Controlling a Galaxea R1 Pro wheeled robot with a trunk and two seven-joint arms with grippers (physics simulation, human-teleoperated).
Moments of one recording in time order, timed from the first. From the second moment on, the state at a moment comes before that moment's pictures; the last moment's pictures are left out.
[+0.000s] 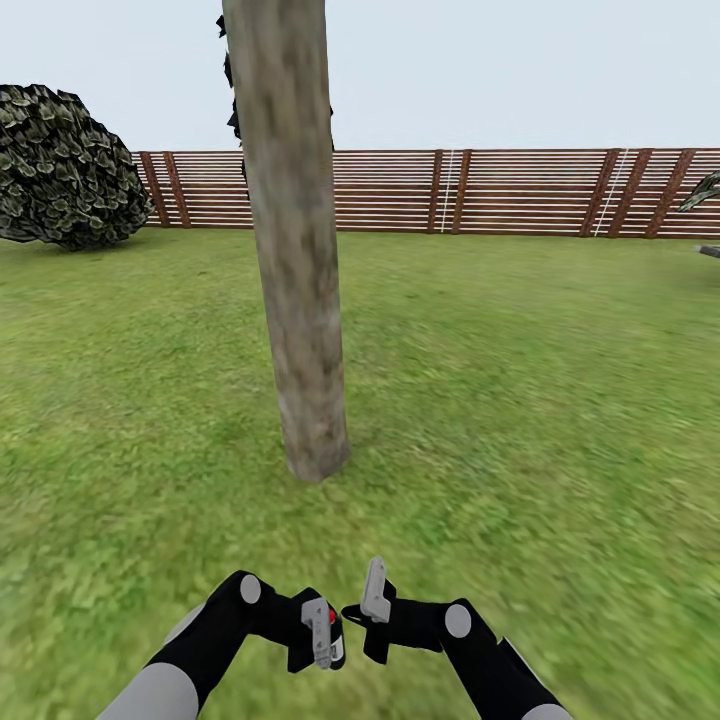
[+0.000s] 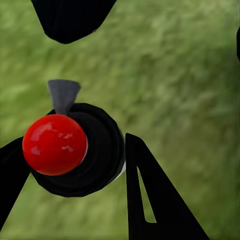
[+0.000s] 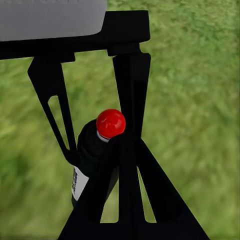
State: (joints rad) left arm -0.55 -0.06 -0.12 -0.67 -0.84 -0.11 -1.04; right arm -0.45 0.12 0.17 -0.72 0.62 -0.33 0.80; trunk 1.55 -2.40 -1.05
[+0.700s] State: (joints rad) left arm -0.55 -0.07 -0.12 -0.67 -0.84 -0.11 -1.04; right arm -0.45 0.12 0.17 -0.72 0.62 -0.33 0.80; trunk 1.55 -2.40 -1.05
